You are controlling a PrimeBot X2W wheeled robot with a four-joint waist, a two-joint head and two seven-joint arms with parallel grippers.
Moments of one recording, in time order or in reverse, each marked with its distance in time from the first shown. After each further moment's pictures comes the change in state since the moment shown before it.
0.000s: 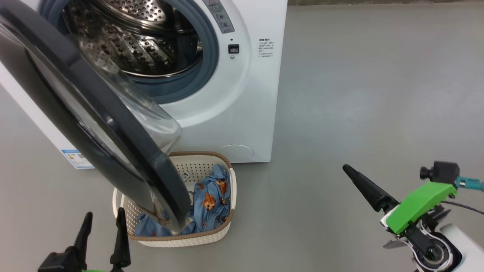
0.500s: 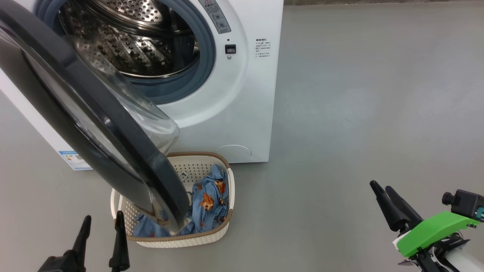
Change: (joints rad) left arm 0.018 0.001 0.006 -0.012 0.000 0.000 0.000; right arm 0.049 -0.096 0.143 0.076 -0.079 0.000 -0.345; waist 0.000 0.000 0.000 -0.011
